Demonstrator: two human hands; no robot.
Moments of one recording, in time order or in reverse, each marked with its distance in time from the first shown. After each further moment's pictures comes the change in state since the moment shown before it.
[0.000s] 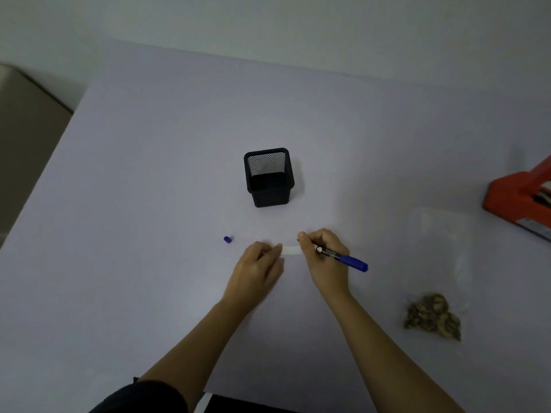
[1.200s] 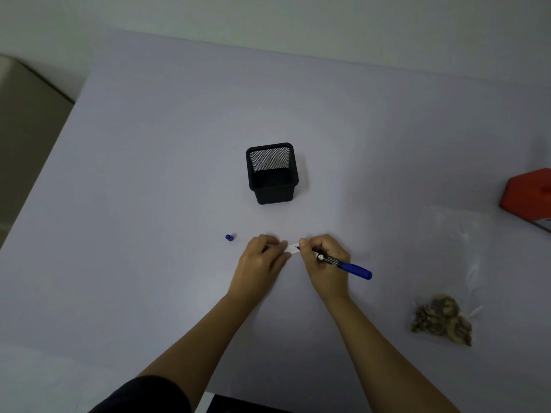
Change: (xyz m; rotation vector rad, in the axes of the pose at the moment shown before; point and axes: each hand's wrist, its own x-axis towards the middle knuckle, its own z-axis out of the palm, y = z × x) left_hand 0.011 -0.002 0.012 -0.008 0.084 0.013; right_hand -0.002 0.026 0.012 0.073 0.016 -0.116
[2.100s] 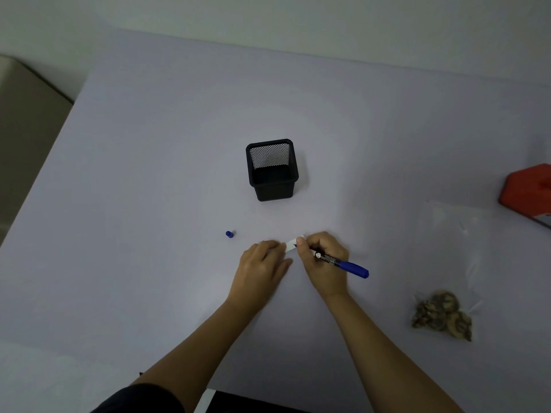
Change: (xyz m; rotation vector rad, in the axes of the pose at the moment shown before) left_hand -0.018 0.005 0.000 0.099 -0.020 0.015; right_hand -0.003 -0.004 0.000 -0.034 -0.006 -0.077
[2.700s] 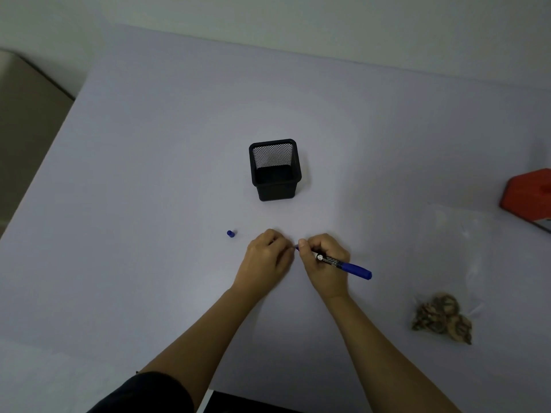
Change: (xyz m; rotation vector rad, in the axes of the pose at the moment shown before) left_hand 0.026 0.003 -0.002 -0.209 -0.024 -0.016; right_hand 0.000 0.003 0.000 0.000 -0.010 -0.013
